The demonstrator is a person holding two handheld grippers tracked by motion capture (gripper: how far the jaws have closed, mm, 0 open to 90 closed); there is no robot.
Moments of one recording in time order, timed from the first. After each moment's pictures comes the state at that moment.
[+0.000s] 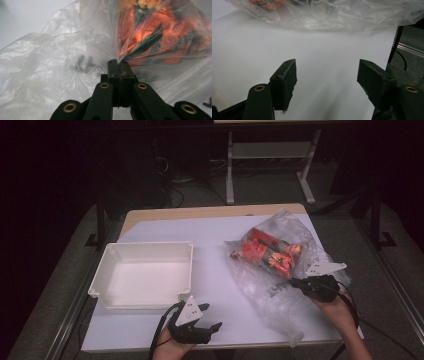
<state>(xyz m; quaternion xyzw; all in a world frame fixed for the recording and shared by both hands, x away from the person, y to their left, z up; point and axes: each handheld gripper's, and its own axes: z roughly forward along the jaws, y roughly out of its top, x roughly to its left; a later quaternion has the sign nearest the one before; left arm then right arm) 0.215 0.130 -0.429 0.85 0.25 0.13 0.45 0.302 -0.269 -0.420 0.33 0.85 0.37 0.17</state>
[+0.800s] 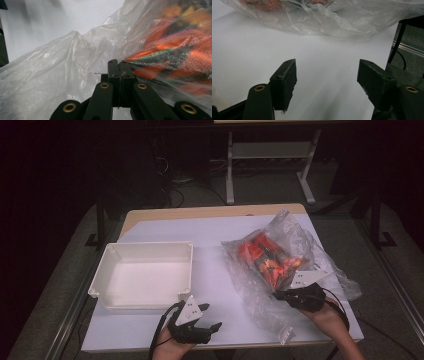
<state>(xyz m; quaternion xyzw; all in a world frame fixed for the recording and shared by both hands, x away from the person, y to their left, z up) 0.216 0.130 -0.429 0.85 0.25 0.12 0.45 0.280 -0.228 -0.416 0.25 0.88 0.39 0.11</state>
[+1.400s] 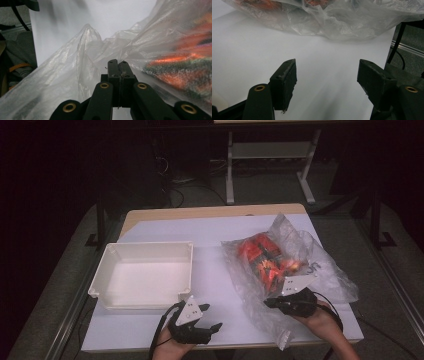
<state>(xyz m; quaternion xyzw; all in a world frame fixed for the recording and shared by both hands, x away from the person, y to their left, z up) 0.215 0.129 -0.429 0.85 0.25 0.12 0.45 0.271 -0.205 -0.415 0.20 0.90 0.39 0.07</state>
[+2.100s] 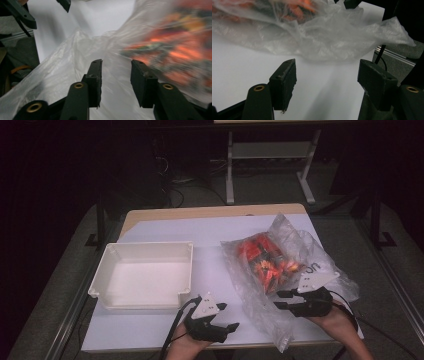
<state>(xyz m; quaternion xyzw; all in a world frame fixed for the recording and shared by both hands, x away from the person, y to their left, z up) 0.224 0.086 -0.419 0.85 0.23 0.07 0.47 0.265 -0.238 -0.398 0.22 0.88 0.41 0.09</state>
